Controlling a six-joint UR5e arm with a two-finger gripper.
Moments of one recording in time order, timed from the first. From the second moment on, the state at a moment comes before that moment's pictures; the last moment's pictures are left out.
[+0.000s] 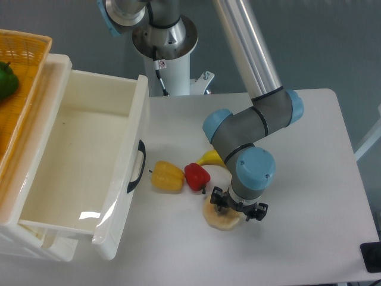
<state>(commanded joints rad) 2.53 -2.24 -1.47 -1.02 1.53 0.86</state>
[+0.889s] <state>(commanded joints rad) 2.52 -2.17 -1.46 -1.02 1.49 0.99</state>
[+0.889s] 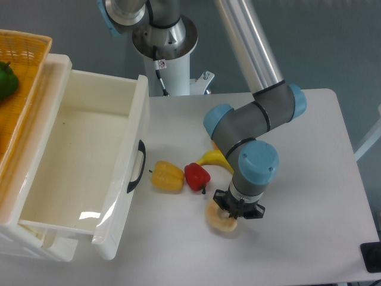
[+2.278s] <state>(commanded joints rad) 2.45 -1.91 -1.51 -1.23 1.50 1.36</state>
